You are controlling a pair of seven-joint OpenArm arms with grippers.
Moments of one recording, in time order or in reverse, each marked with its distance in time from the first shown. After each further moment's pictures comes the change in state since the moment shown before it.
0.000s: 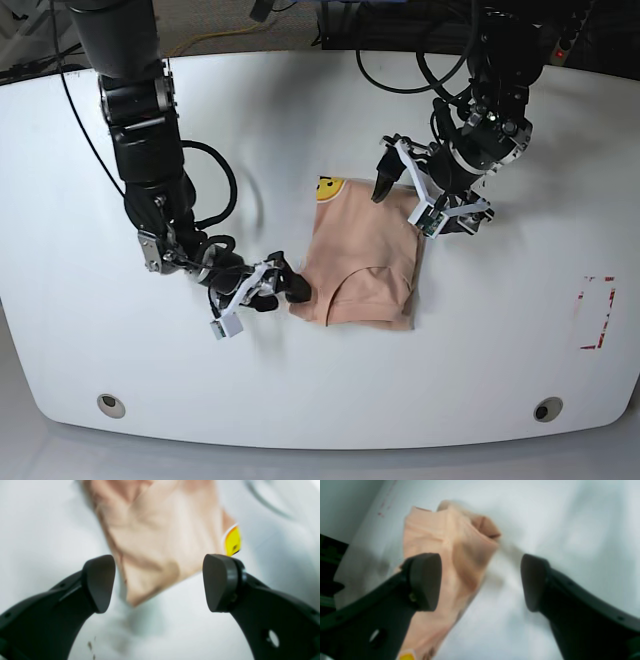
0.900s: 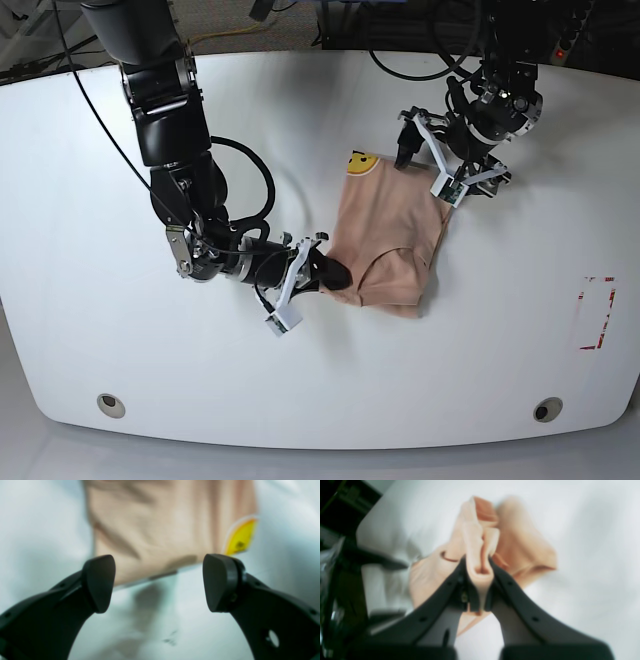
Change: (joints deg) left arm 7.5 0.2 -5.5 -1.4 -0.2 0.0 -0.2; right arm -3.2 -5.6 -0.1 15.2 -0.6 1.0 -13.4
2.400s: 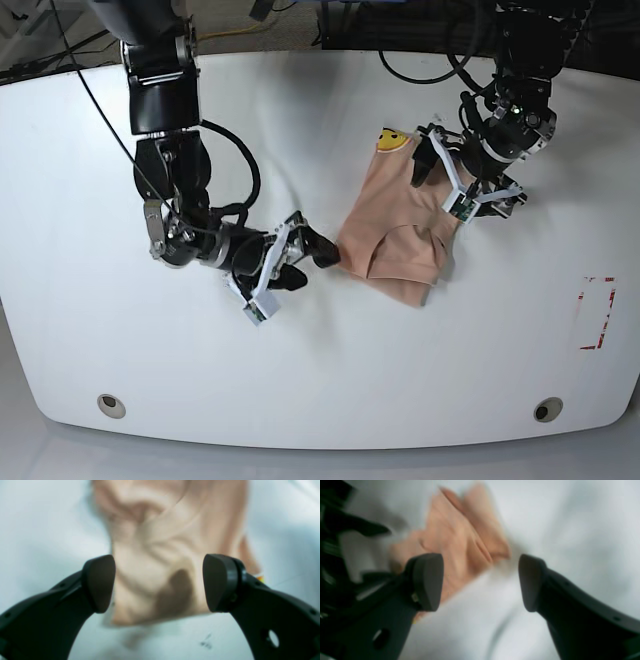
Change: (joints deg) left arm -3.8 -5.0 0.7 0.1 0.1 0.1 0.3; right arm -6.3 0.2 8.4 13.3 -2.2 -3.0 -11.4
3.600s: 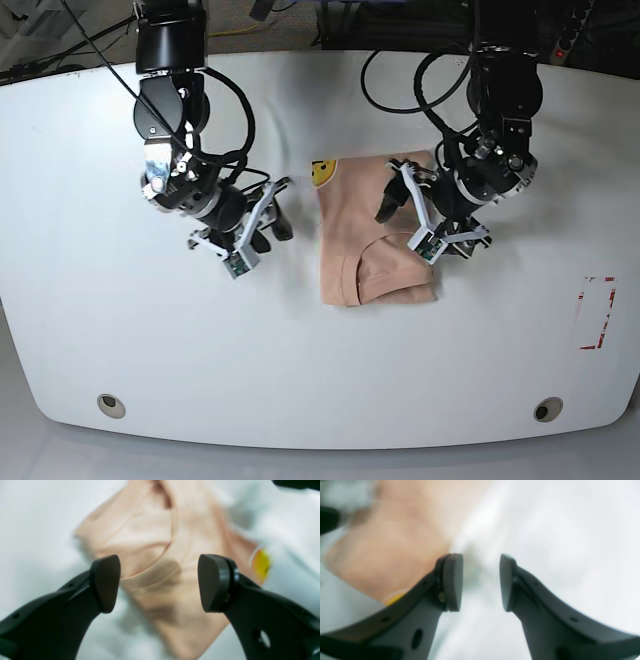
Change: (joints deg) left arm -11.0 8.9 -0.6 -6.0 0.2 -9.6 2.3; right arm -14.8 -1.5 6.0 16.8 -24.0 -3.2 5.3
